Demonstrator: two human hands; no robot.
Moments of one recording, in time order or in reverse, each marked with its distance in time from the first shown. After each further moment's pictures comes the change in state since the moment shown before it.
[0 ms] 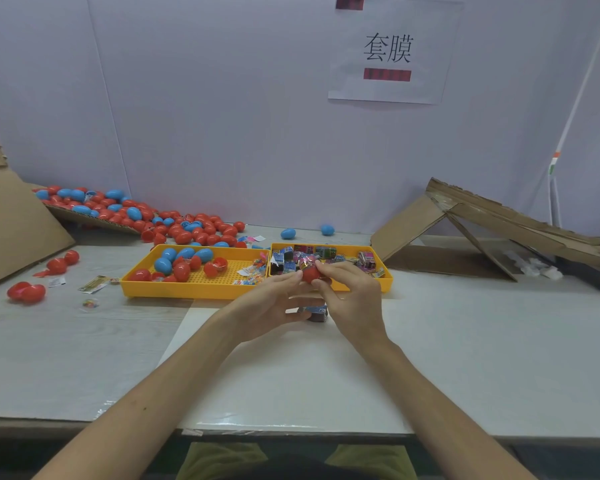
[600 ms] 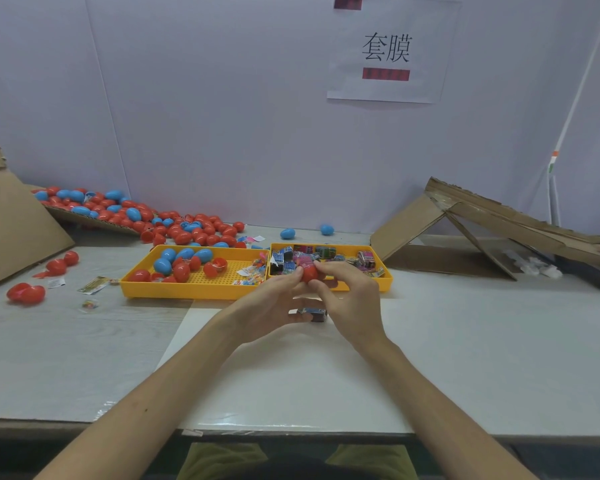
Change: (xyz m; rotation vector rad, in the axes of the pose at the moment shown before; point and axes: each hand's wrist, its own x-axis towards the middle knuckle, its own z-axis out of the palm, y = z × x) left_hand 0.001 0.000 0.003 0.067 -0.119 0.021; right_hand -0.001 0.000 0.003 0.030 0.014 0.045
